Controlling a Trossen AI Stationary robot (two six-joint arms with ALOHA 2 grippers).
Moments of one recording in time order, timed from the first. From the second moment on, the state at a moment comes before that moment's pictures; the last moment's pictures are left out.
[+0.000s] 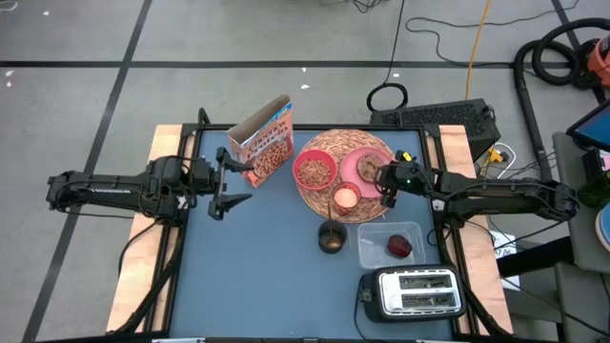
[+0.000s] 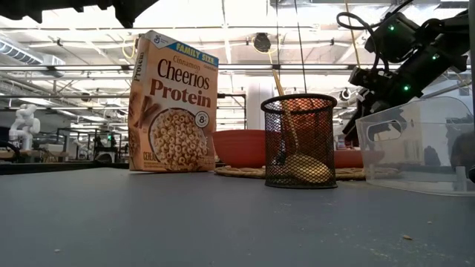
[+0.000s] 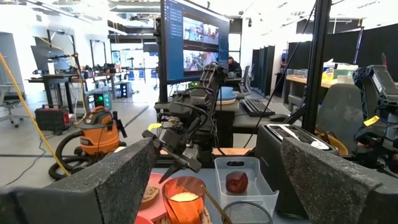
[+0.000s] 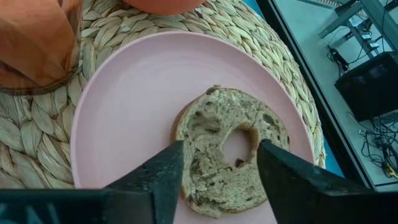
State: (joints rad) left arm 0.05 0.67 0.48 0.34 0.08 0.00; right arm -0.33 0.86 0.29 -0.13 0.29 -0.29
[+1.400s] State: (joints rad) left arm 0.05 0.67 0.48 0.26 0.08 -0.05; right arm -0.32 0.63 0.36 -0.14 0.08 -0.02
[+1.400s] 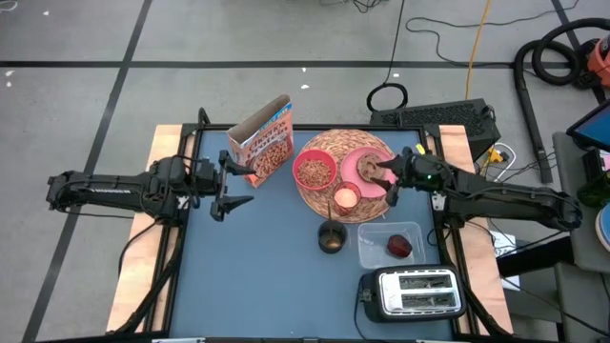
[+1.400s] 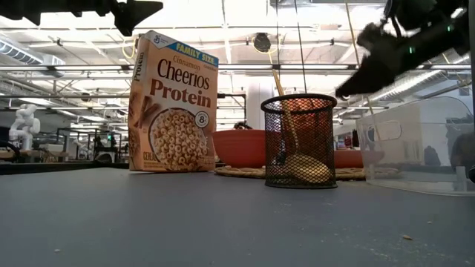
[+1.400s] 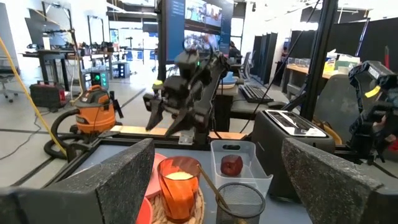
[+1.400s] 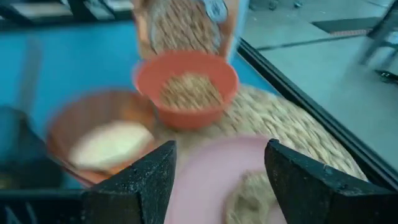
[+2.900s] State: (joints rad) left arm 0.05 0.67 0.48 0.26 0.08 -0.06; right arm -0.31 0.63 0.81 -0.45 -0.19 0.47
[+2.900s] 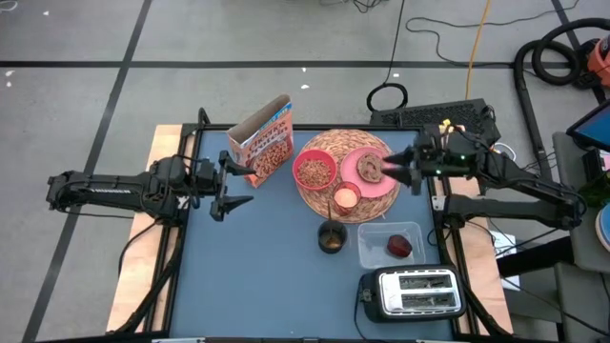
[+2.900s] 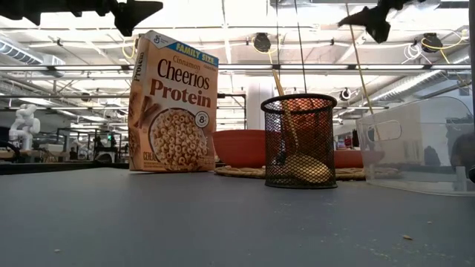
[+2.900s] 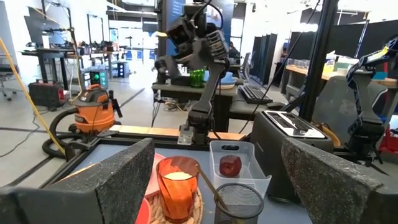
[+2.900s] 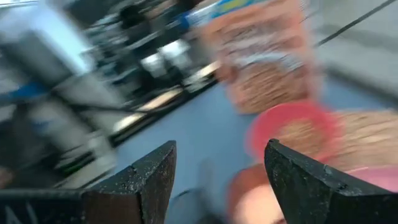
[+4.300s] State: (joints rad) left arm 0.05 0.67 0.48 0.27 0.08 -0.01; right arm 0.09 1.02 0.91 -1.20 -0.39 1.33
